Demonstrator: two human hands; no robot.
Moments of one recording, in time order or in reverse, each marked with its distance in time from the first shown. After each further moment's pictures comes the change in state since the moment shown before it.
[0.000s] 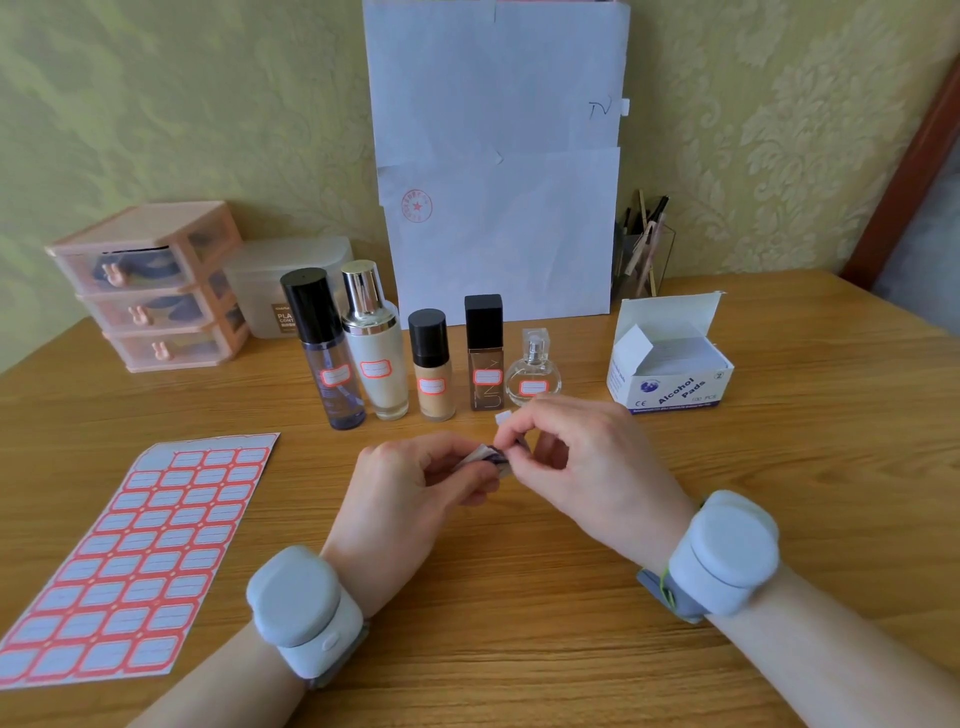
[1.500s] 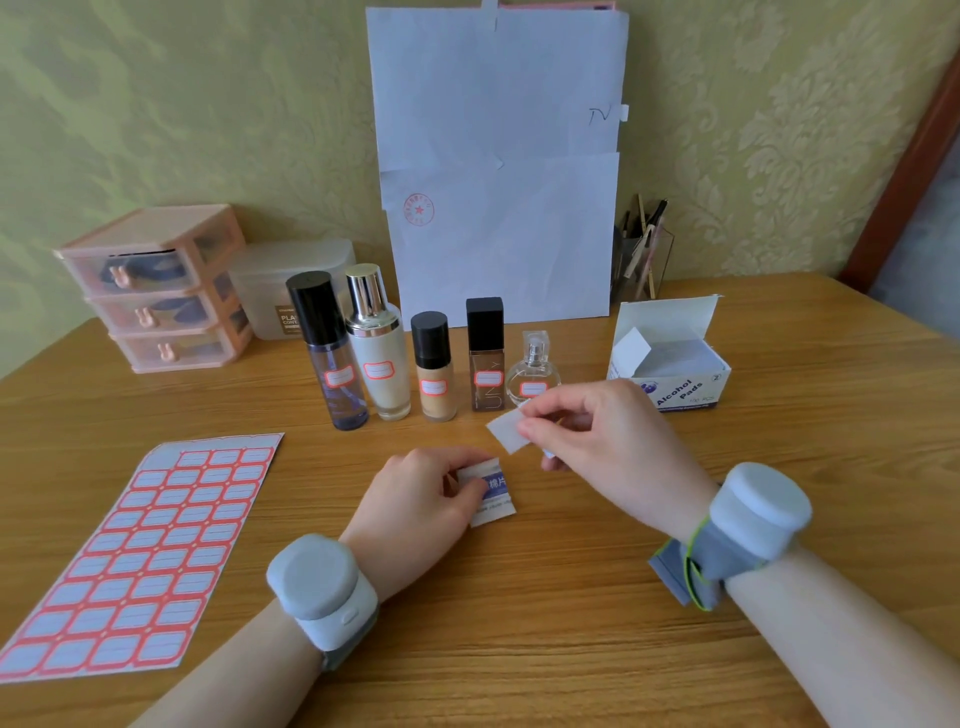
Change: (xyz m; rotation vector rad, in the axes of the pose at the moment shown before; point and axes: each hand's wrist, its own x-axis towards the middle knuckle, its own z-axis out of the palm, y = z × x) left_hand 0.007 -0.002 0.002 0.544 -0.122 -0.021; right_hand 0.006 0.010 -0.012 0.281 -0.092 0.434
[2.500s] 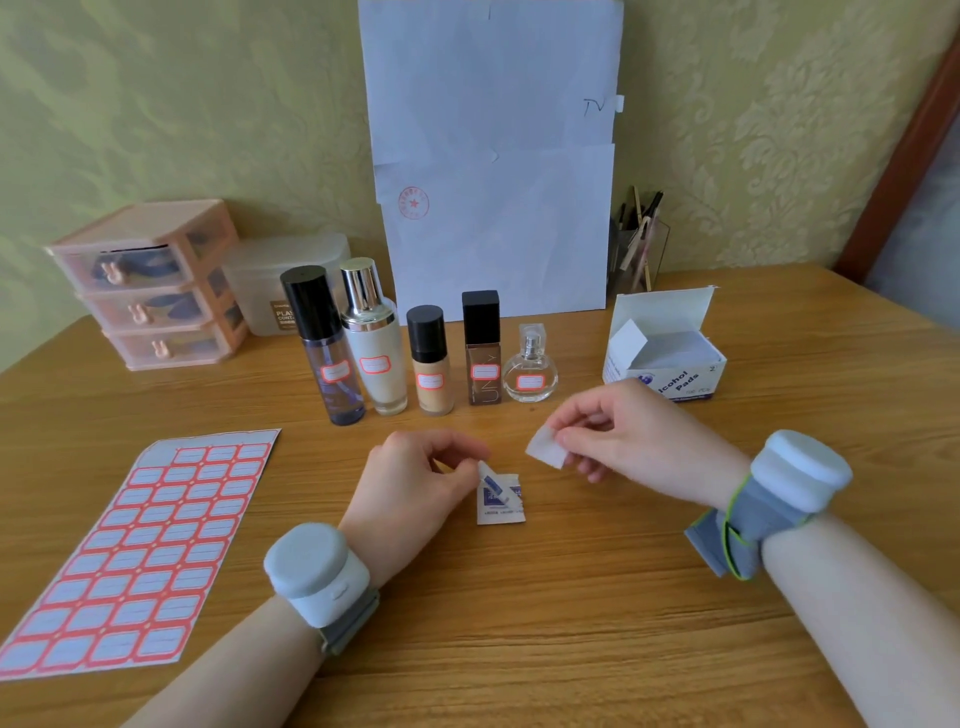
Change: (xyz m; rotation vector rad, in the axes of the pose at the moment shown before) left_hand 0.003 -0.002 0.001 -0.239 0.090 -0.067; right_hand 0.003 0.011 -0.026 -0.039 -0.275 0.199
